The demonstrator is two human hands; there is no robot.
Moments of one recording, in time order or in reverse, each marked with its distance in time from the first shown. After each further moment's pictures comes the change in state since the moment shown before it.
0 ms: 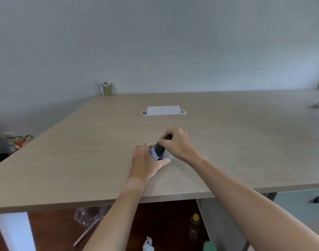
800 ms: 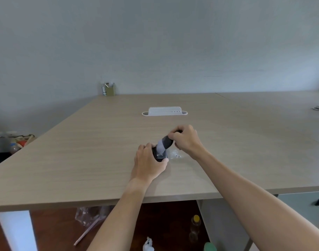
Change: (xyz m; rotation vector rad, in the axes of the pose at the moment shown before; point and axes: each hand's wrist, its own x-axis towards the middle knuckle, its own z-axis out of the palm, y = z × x) left_hand -0.001 -0.002 0.007 0.041 -0.017 -0.068; right_hand 0.013 0.008 -0.016 0.168 0.049 0.168
